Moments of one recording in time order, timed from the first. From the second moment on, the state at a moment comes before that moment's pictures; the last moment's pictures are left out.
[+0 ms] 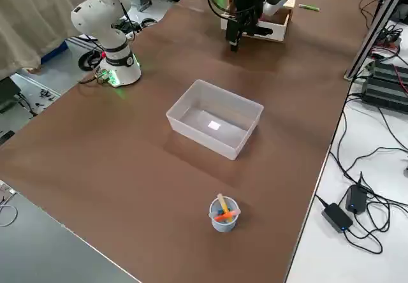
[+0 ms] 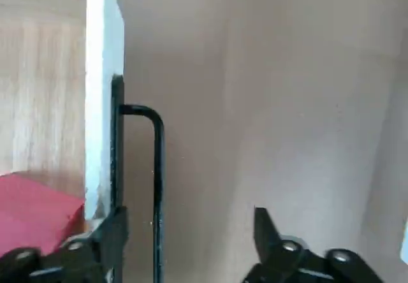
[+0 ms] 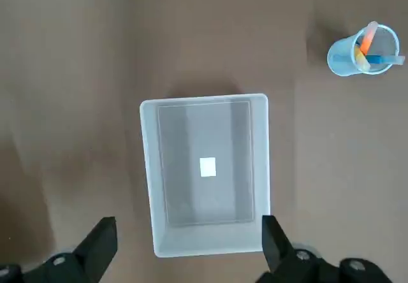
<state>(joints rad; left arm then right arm) -0.77 0.74 -0.28 -1.24 0.28 2.13 -1.27 -0.09 0.24 0.02 -1.33 -0.02 1.57 0.02</state>
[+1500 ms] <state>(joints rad) -0.52 0.06 0.14 -1.92 0.08 2.06 -0.59 0.06 0.24 0.03 -1.34 0.01 1.58 0.04</state>
